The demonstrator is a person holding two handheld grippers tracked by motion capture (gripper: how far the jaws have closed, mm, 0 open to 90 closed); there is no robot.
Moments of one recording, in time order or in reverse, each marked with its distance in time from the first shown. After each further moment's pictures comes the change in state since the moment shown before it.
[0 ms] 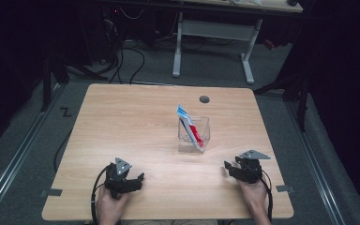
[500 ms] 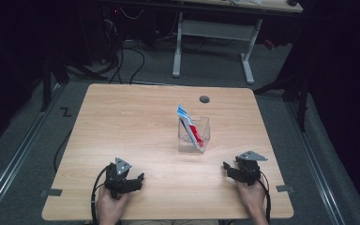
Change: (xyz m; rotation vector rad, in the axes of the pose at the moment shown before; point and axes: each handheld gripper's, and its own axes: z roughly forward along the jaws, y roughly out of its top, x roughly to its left) left arm 0.000 0.000 0.000 -0.001 -0.002 -0.001; right arm 0.003 -0.004 0.005 -0.010 -0.038 -0.015
